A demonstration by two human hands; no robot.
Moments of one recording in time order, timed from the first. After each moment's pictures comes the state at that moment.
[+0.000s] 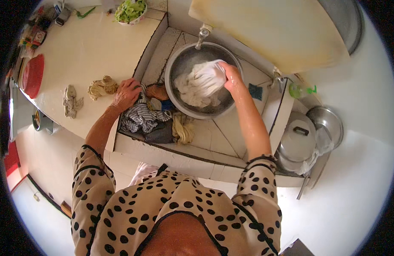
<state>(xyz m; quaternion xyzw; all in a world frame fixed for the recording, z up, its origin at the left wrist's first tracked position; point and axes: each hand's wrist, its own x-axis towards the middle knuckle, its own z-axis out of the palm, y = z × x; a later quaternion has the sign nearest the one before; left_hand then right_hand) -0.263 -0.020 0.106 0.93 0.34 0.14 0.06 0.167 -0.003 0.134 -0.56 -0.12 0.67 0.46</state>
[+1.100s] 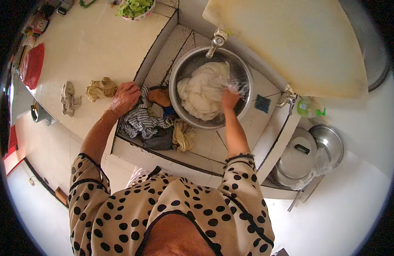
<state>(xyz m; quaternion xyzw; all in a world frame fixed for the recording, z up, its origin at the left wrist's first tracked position) -0.266 -0.009 0.101 0.92 0.35 0.14 0.09 0.164 -0.042 -0.007 -0.82 -0.39 0.28 0.32</state>
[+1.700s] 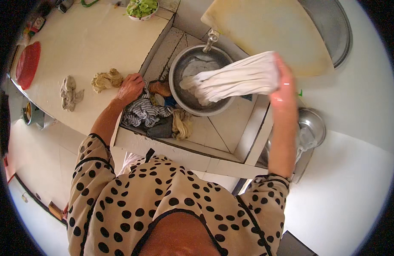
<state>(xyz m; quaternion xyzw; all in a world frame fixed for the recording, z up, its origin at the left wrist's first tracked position) -0.268 -0.009 0.098 0.92 0.33 0.18 0.11 0.118 -0.052 0.404 -0.63 -0.26 0.40 0.61</state>
